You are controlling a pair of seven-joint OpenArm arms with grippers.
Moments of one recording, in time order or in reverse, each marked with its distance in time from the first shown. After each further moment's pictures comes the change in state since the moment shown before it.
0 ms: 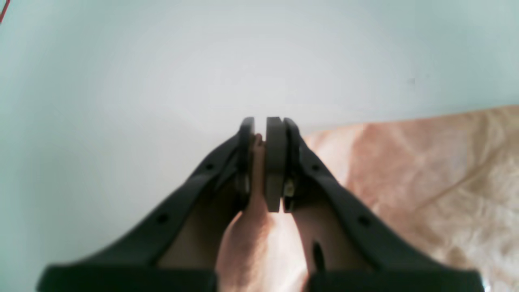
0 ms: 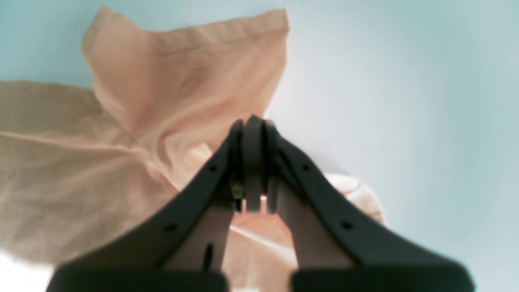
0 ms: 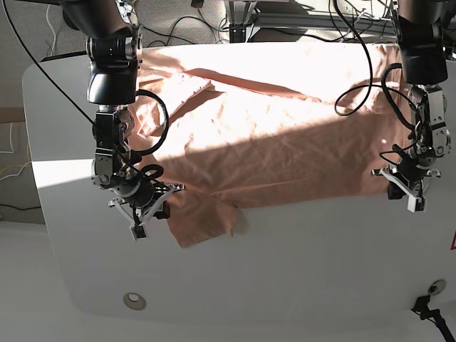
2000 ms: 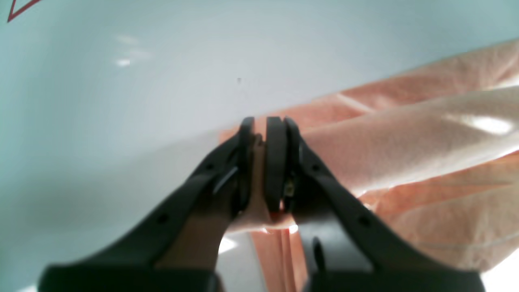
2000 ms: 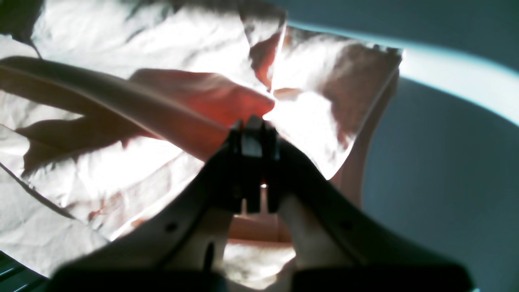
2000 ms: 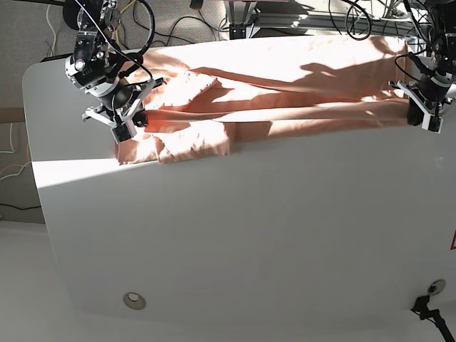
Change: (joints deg) left arm 39.3 -4.6 -14.5 32.3 -0.2 -0.5 0.9; right arm -37.6 -0.2 11.1 44.7 0.6 7.3 -14.4
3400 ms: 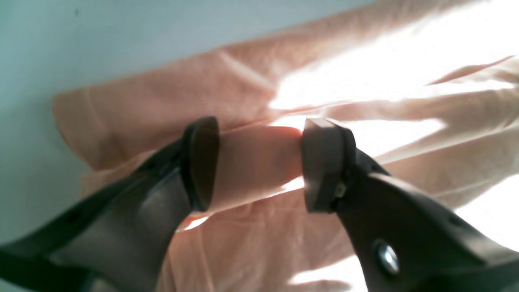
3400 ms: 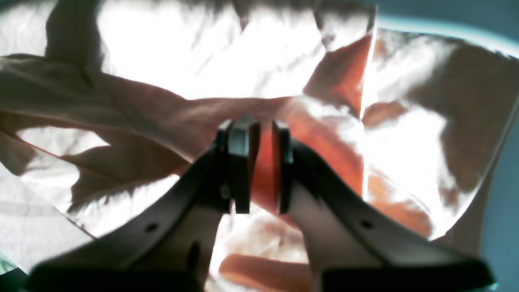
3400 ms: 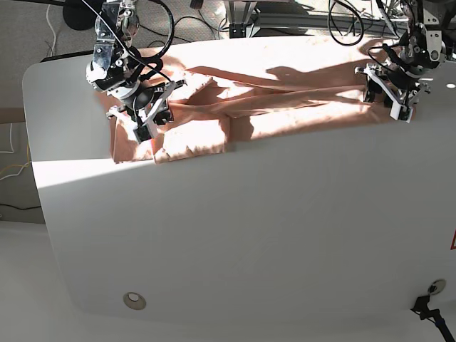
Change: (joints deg) left arm -0.1 6.8 5.5 3.3 -5.2 0.5 12.6; right arm 1.8 -4.3 -4.2 -7.9 -0.6 -0.2 2.6
